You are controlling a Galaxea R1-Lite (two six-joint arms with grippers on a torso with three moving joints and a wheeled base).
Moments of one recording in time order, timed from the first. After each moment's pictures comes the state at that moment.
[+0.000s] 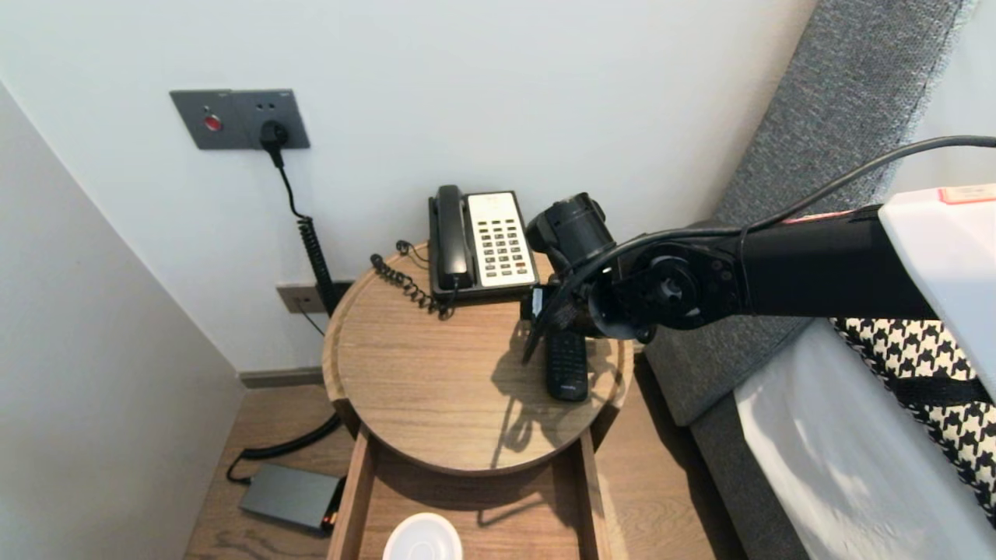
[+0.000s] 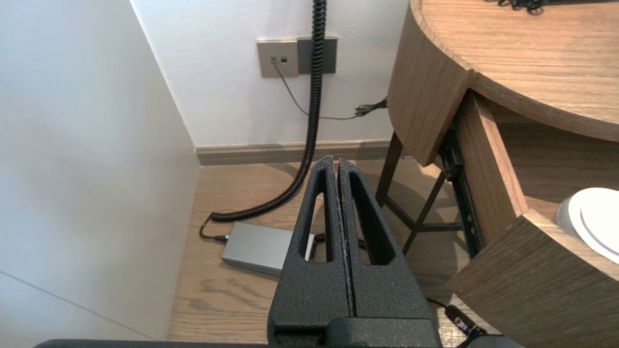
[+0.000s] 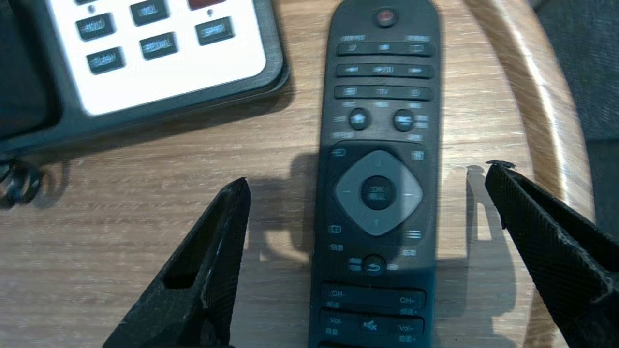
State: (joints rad) left arm 0.00 0.00 0.00 -0.03 0.00 0.01; right arm 0.68 2.08 -1.70 0.29 -0.48 0.50
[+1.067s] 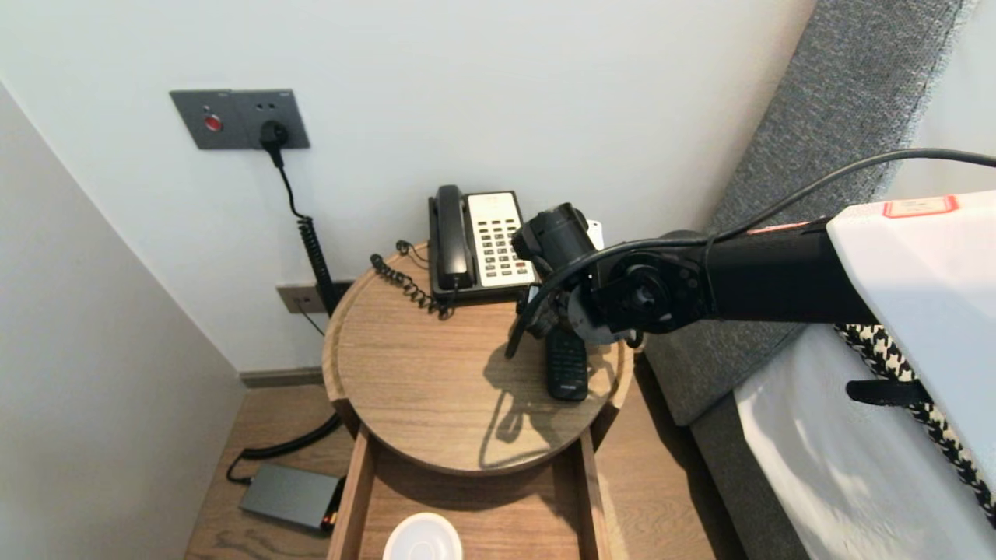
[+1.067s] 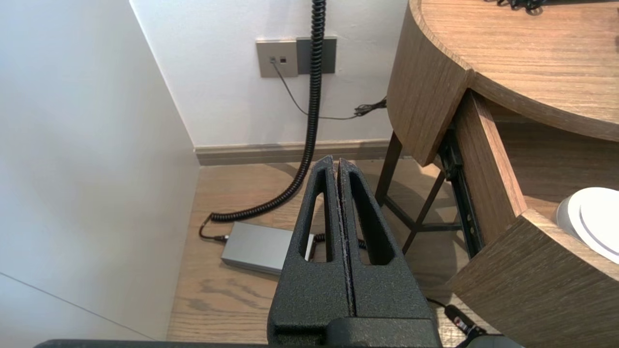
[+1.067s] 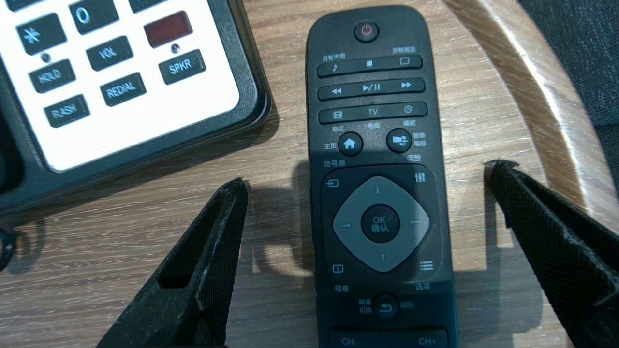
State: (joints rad) left arm 0.00 0.00 0.00 -0.03 0.00 0.01; right arm 0.69 2.14 -1.75 0.28 -0.56 0.59
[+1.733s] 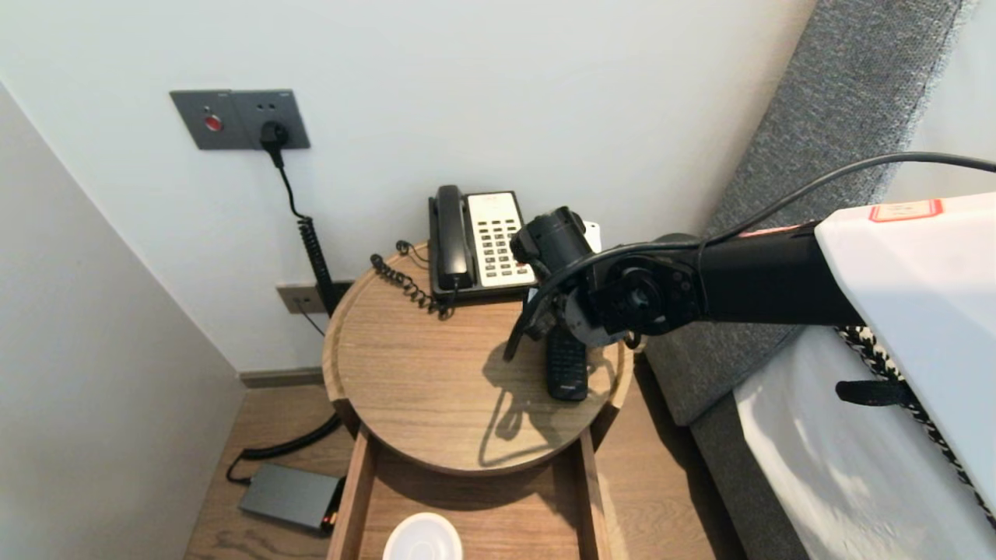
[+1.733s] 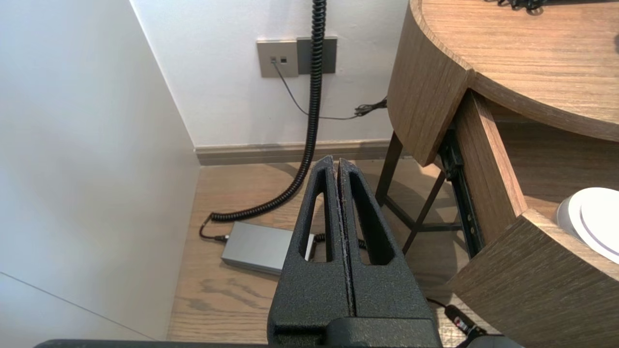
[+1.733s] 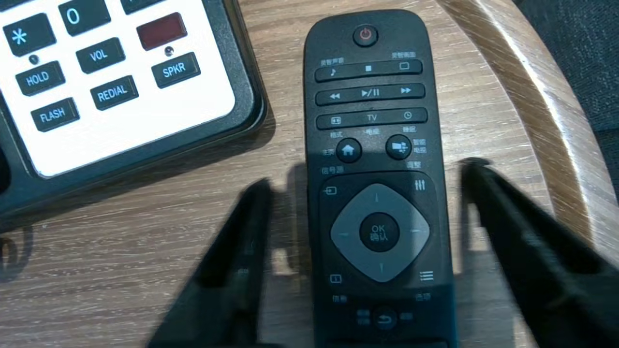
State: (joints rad) left arm 0.00 0.00 0.00 -0.03 0.00 0.01; right arm 0.68 2.15 -1.76 0.28 -0.56 0.59
